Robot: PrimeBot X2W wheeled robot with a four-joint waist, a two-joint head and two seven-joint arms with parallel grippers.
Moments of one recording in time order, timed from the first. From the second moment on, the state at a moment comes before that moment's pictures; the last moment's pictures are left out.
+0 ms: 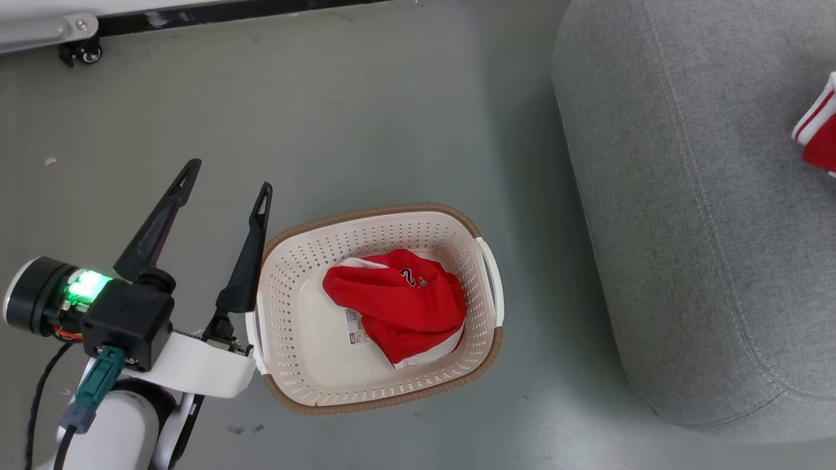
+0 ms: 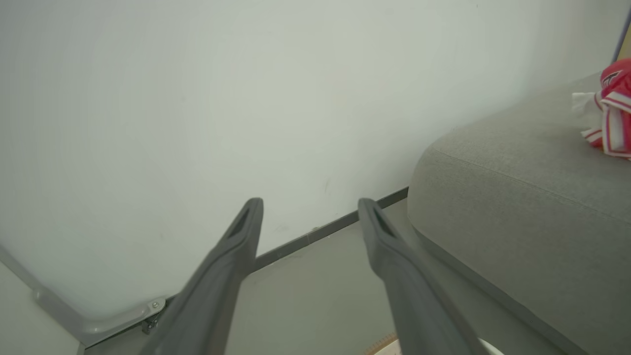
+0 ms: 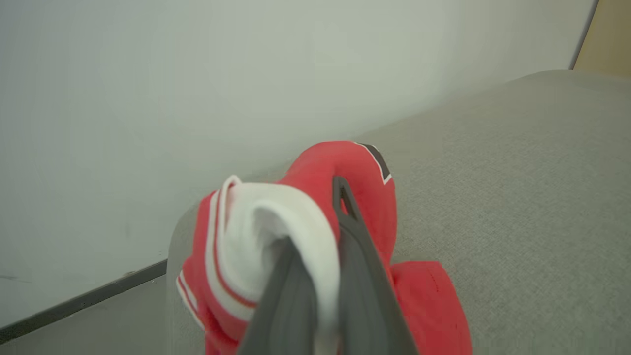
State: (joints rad) left arm -0.29 0.36 -0.27 -0.13 -0.16 0.08 -0.11; right arm -0.85 -0.43 -0.30 1.02 0.32 0.13 -0.24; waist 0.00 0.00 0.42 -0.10
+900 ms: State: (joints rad) left arm -0.29 0.33 -0.28 -0.07 -0.17 0.08 -0.13; right arm -0.74 -0.35 -0.24 1.12 0.33 0.13 -0.23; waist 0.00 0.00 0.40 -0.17
